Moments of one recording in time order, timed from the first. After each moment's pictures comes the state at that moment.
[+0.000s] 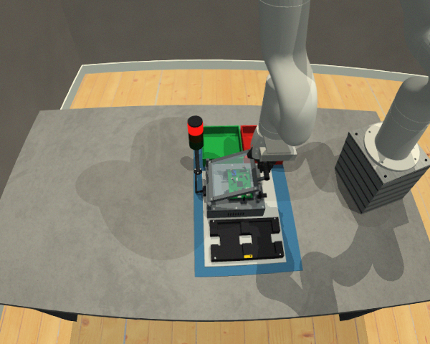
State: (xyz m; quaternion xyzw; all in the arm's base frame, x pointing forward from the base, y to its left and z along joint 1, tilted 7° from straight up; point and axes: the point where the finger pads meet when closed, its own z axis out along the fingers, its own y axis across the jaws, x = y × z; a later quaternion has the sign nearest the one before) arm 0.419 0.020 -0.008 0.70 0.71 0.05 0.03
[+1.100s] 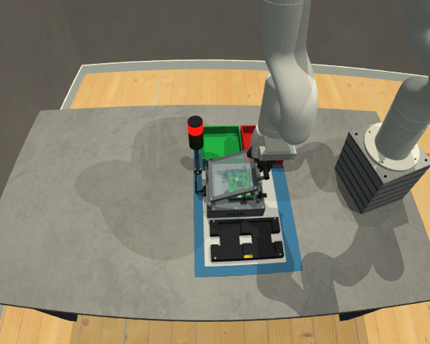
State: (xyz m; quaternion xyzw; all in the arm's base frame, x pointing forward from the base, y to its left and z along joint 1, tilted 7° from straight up) arm 0.420 0.020 -0.004 0.70 0.71 0.05 0.03
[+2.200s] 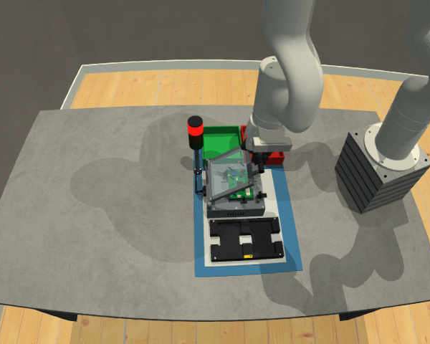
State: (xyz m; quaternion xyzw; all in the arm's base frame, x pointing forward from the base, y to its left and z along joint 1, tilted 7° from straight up) arm 0.436 0.019 0.034 0.70 0.71 0.05 0.04
